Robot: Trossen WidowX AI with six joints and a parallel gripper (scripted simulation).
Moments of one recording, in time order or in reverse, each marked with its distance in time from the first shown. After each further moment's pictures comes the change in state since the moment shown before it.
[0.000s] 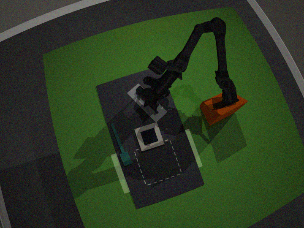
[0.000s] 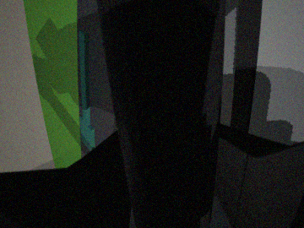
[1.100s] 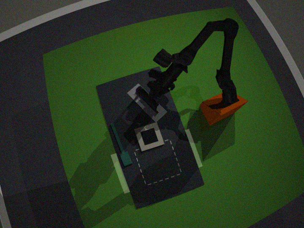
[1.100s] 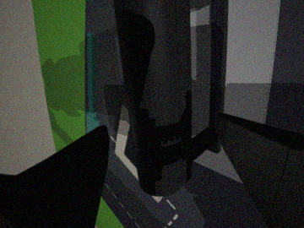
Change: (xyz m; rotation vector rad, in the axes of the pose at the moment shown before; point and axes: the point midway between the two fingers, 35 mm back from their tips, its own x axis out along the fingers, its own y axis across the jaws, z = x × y) arm -0.040 0.001 0.001 0.003 -0.004 -0.003
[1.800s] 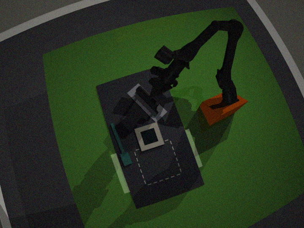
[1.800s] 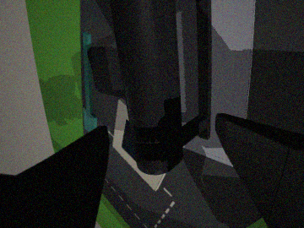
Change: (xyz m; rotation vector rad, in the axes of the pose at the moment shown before) arm -0.019 0.000 0.000 0.022 0.016 -0.035
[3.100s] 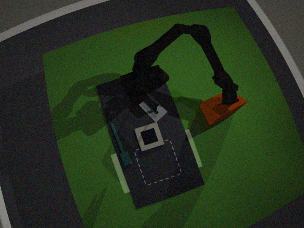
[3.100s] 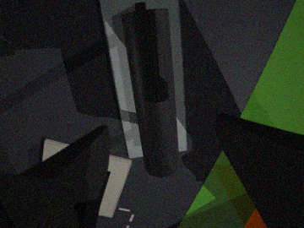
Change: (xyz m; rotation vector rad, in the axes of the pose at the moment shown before) arm 0.006 0.060 0.016 0.021 -0.030 -0.832
